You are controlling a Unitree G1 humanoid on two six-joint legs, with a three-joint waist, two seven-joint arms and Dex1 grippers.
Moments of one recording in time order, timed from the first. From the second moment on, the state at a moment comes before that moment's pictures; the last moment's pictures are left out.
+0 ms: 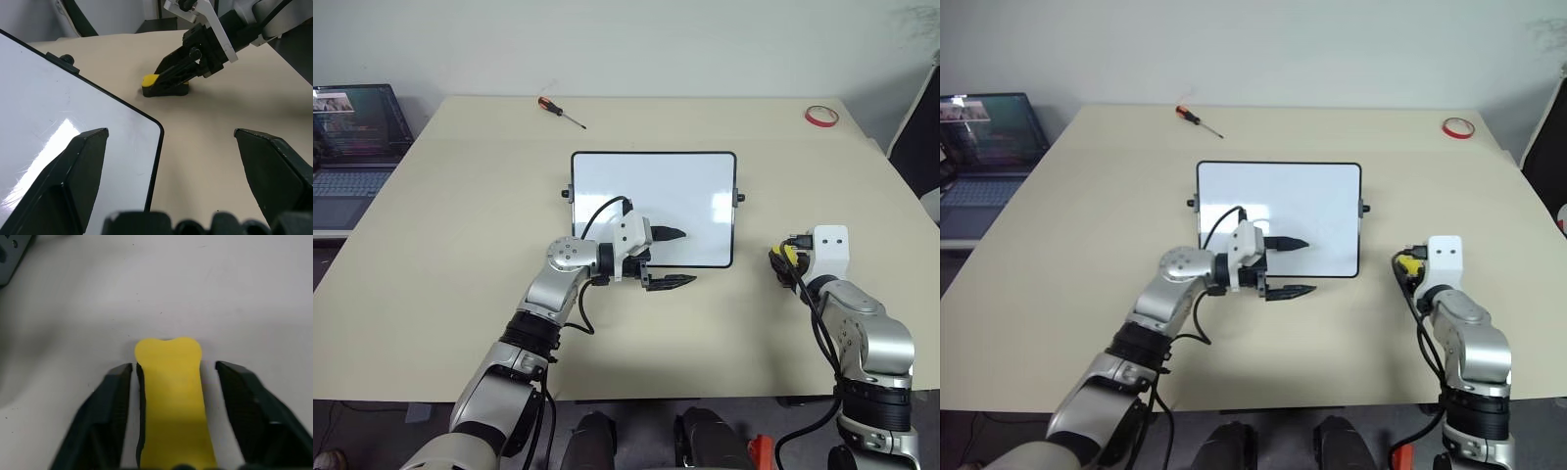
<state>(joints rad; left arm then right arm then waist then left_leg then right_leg) -0.66 0.31 -0.25 0.36 -0.22 -0.03 -1.12 -0.29 -0.29 -0.26 -0.28 0.14 0.95 0.17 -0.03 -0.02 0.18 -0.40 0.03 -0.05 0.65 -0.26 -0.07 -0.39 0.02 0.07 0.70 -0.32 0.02</state>
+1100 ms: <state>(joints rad) -0.03 0.27 0.20 -0.43 -0.30 0.32 -0.37 0.05 -0.17 -0.21 -0.83 0.13 0.74 0.07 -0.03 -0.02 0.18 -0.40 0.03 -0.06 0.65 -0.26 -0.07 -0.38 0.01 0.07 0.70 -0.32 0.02</state>
